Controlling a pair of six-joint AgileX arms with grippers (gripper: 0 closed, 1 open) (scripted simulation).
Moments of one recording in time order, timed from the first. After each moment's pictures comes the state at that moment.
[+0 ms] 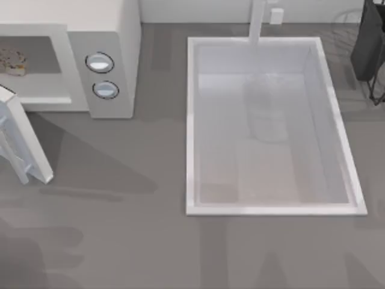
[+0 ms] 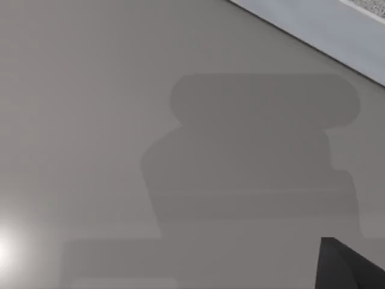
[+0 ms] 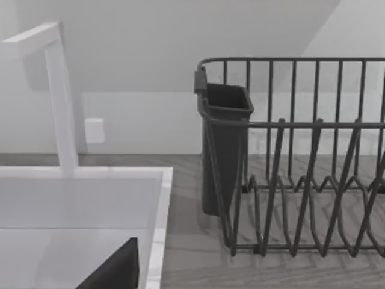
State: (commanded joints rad) left arm 0.48 1.20 0.43 -0.10 0.33 0.36; right arm 0.00 0.00 0.00 0.00 0.00 0.00
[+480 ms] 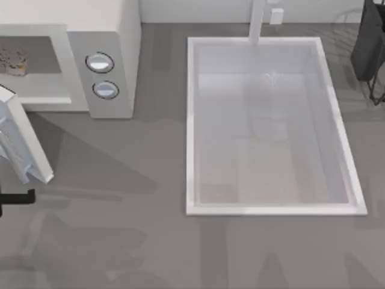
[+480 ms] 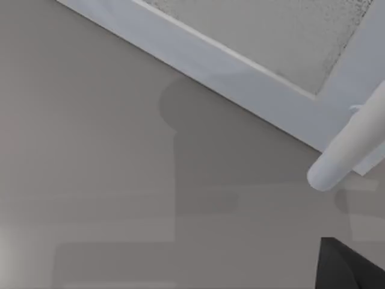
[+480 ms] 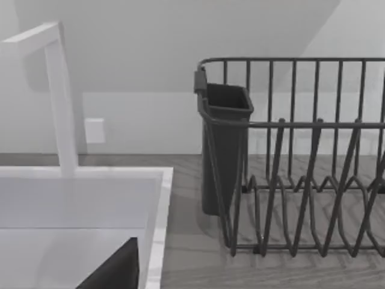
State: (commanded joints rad) left arm 0.09 1.06 0.35 -0.08 0.09 0.08; right arm 0.00 0.00 0.00 0.00 0.00 0.00
